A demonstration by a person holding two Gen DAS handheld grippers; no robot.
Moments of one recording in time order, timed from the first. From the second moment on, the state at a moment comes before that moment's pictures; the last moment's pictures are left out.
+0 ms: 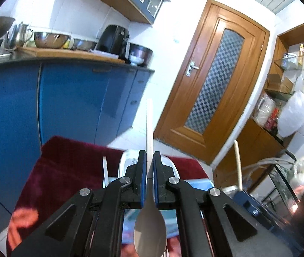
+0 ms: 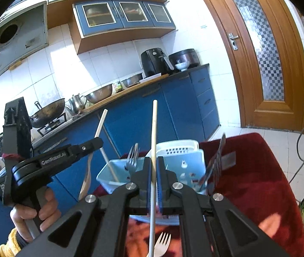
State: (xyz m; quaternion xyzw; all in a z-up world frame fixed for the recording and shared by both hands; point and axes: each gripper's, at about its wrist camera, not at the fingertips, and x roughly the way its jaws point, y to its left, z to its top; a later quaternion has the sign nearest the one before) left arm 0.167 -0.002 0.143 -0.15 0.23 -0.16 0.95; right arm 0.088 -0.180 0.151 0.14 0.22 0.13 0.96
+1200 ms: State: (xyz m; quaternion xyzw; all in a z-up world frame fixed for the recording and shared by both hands) left arm 0.192 -0.028 0.080 -0.06 0.09 -0.02 0.99; right arm 0.156 -0.159 0.137 0.03 0.10 0.02 0.99
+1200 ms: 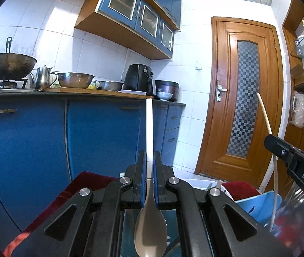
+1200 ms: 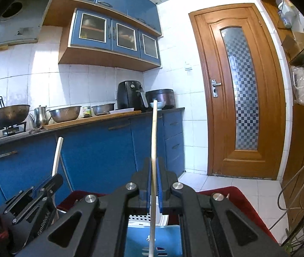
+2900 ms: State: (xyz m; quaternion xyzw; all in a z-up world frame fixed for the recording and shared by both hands) left arm 0.036 0.001 0.135 -0.07 0.17 -0.10 0.98; right arm 0.036 -0.158 0.160 0.07 0.22 0.09 0.97
